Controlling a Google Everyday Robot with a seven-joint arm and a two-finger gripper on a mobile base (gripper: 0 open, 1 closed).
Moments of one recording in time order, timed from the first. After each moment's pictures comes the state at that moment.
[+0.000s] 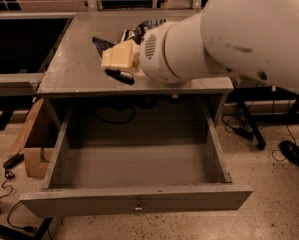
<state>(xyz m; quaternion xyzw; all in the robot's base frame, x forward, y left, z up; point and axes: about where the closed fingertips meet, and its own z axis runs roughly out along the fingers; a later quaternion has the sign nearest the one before) 0.510 0.029 0.986 -0.07 0.87 0.30 0.38</state>
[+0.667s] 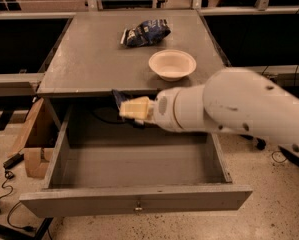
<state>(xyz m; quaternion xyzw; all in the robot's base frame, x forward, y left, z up) 0.506 0.009 0.855 -0.04 0.89 0.32 0.32</state>
